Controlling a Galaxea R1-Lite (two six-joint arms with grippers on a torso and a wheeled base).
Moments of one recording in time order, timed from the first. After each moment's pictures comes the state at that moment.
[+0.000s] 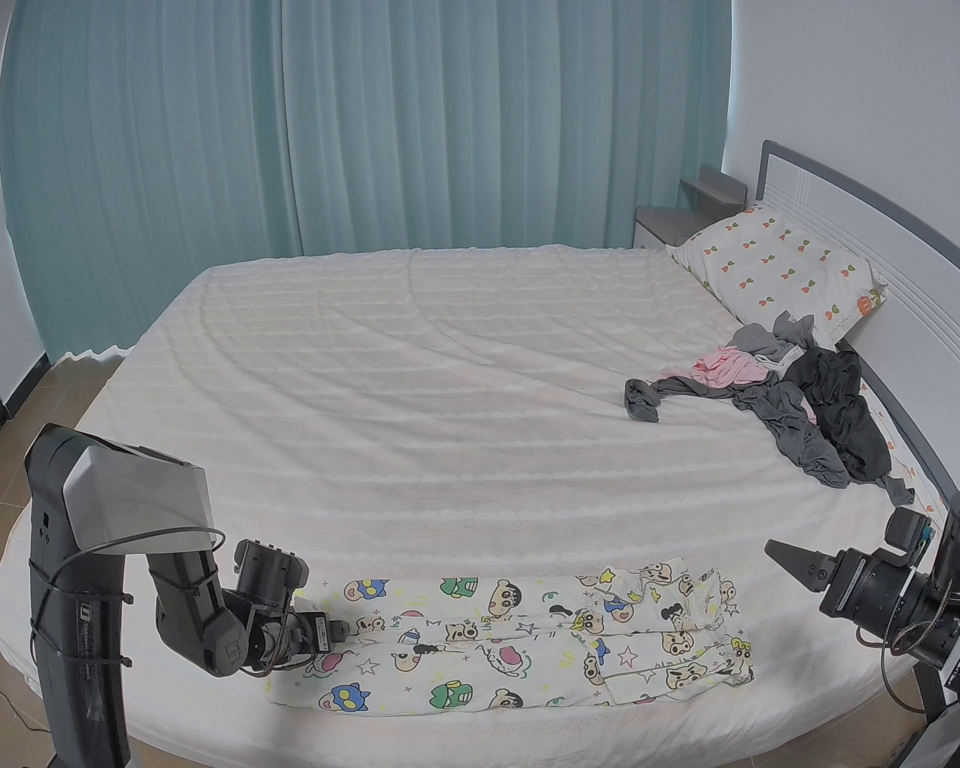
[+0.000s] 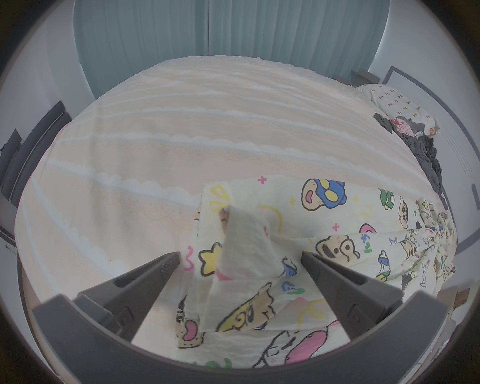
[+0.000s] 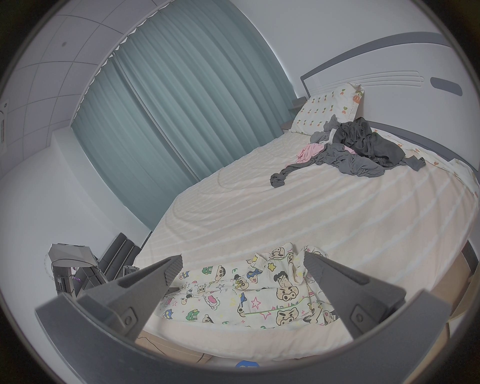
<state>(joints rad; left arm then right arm) -0.26 2.37 -0.51 -0.90 0.15 -0.36 0.37 1.28 -0.09 -0.83 -0.06 0.56</state>
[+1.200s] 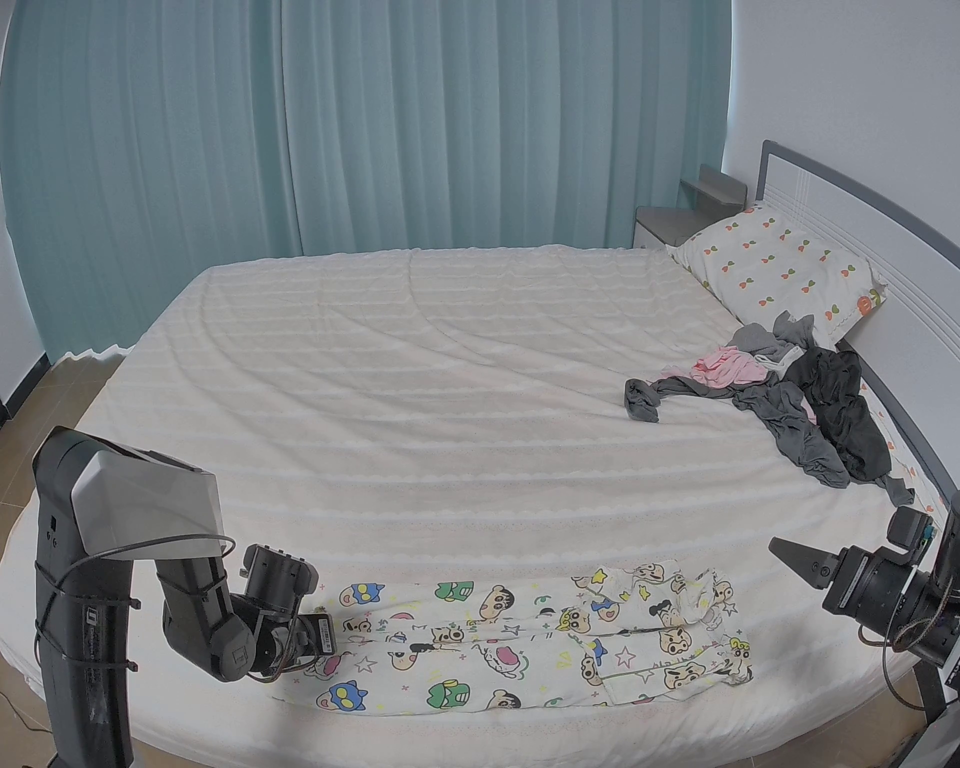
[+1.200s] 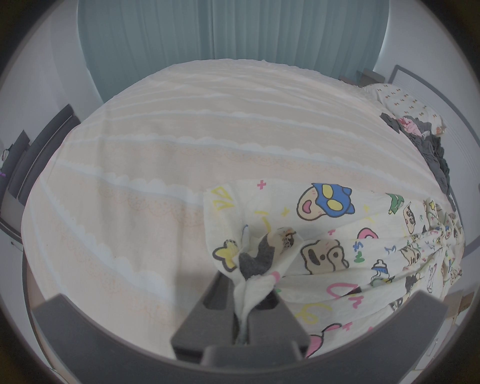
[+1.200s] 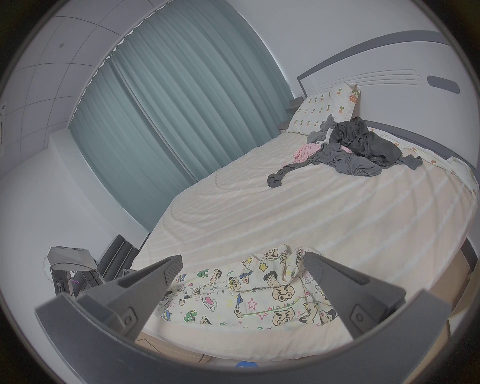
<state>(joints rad) -0.29 2.38 -0.51 -0.91 0.24 -0.40 0.34 1.28 -0.09 -0.83 -0.04 0.56</state>
